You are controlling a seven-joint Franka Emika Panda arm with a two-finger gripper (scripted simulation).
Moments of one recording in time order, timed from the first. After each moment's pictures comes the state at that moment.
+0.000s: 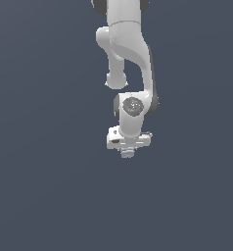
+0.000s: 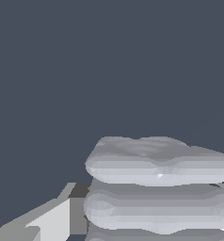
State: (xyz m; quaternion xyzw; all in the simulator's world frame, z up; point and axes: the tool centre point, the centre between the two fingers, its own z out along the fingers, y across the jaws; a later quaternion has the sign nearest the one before) arm -0.001 0.053 0.041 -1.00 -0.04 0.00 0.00
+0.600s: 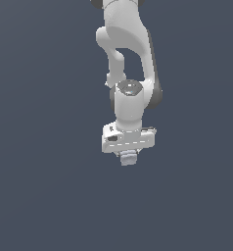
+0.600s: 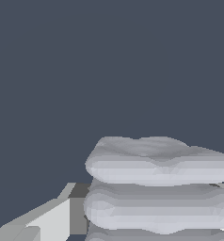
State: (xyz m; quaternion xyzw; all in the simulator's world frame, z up) arm 0.066 0.046 0.125 -0.99 -0.07 -0.10 0.01
